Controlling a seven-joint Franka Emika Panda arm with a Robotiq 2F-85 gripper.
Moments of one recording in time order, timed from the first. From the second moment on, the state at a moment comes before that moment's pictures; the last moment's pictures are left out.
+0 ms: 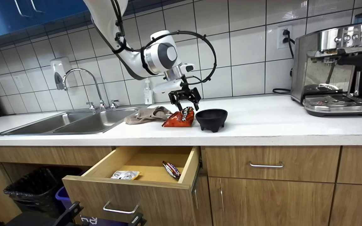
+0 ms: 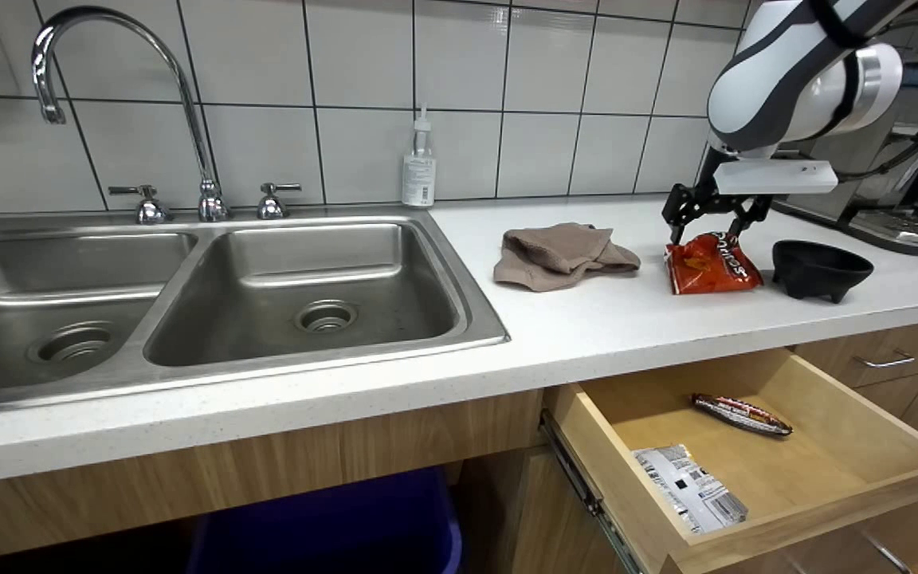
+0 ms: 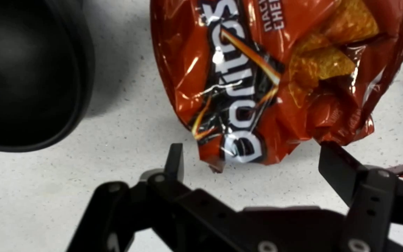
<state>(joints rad) 0.02 0.54 -0.17 -1.85 -0.10 2.63 0.16</state>
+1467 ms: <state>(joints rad) 0.04 0.47 -0.12 -1.96 -0.10 2.62 0.12</state>
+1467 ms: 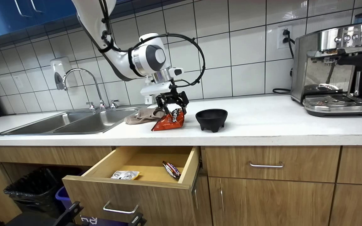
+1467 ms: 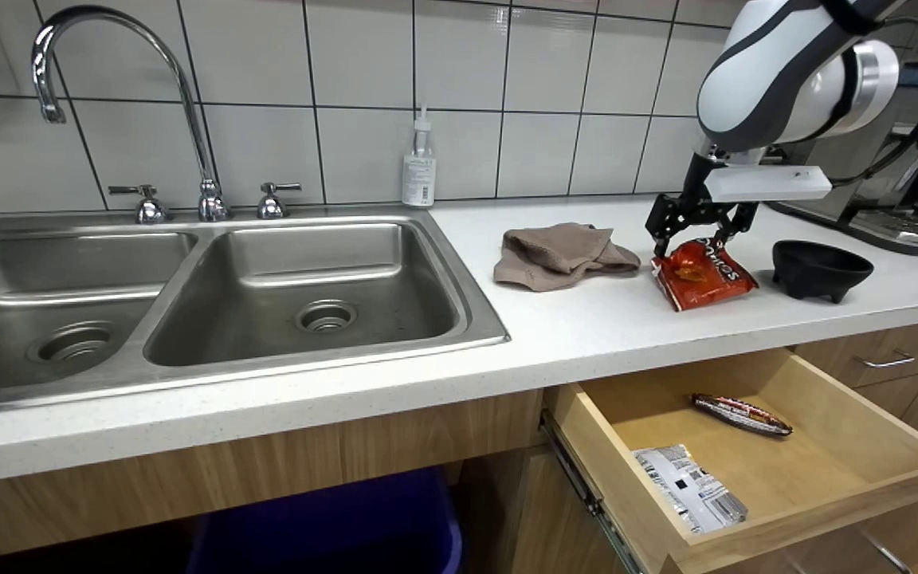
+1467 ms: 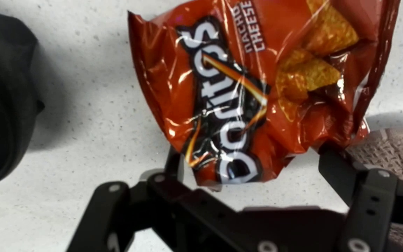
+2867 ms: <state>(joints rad) 0.05 0.24 -0.06 -2.31 -0.13 2.62 0.01</state>
